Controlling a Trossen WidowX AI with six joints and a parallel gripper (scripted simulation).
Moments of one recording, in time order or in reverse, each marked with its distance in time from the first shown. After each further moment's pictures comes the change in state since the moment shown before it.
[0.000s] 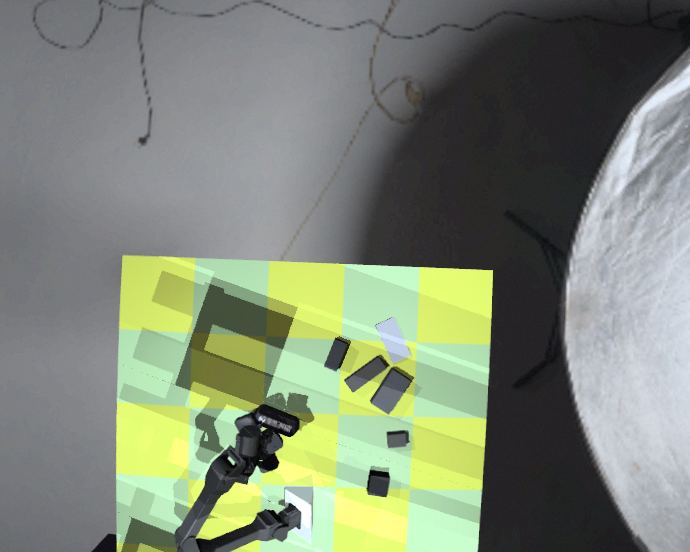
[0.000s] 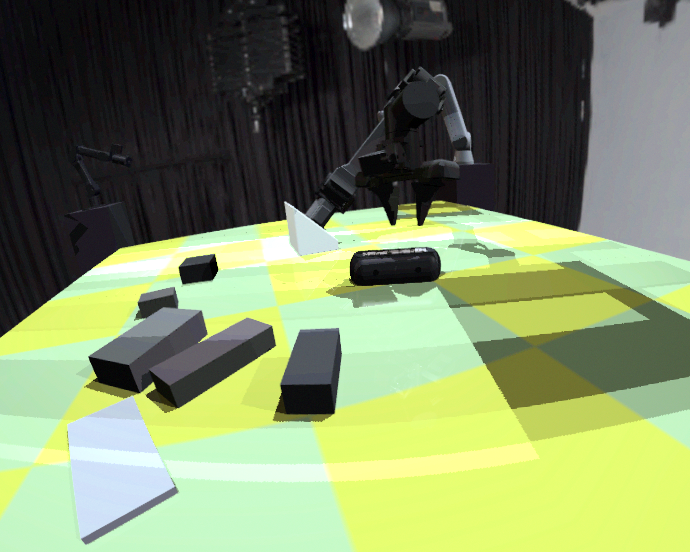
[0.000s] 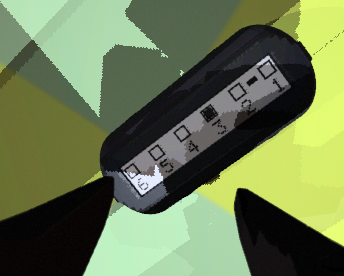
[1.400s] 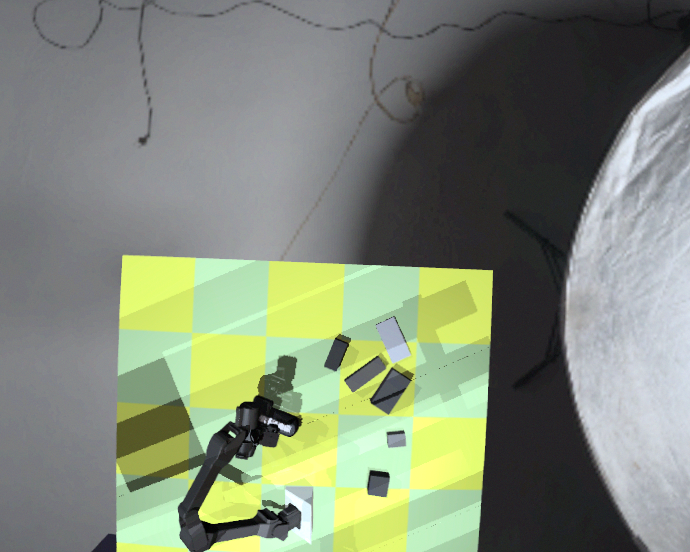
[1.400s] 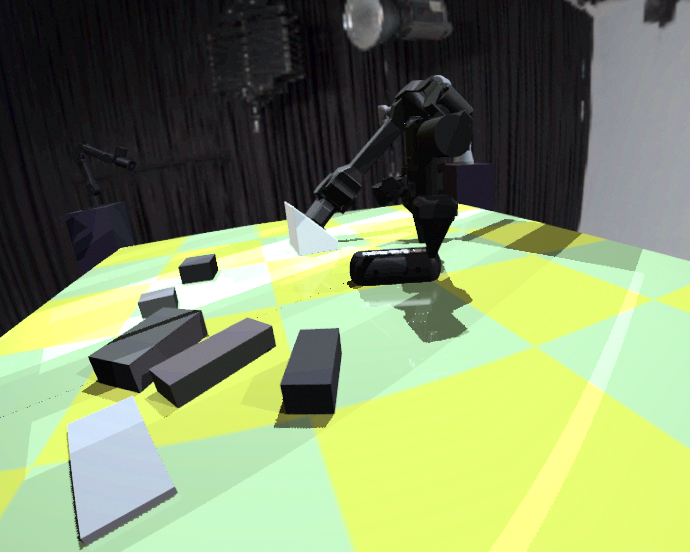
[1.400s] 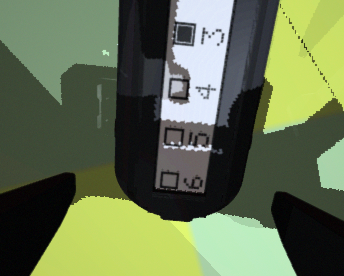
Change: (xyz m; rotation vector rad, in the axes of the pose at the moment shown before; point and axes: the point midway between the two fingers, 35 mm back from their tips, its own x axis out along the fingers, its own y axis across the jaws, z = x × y) arm 0.043 0.032 -0.015 0.799 0.089 -0.150
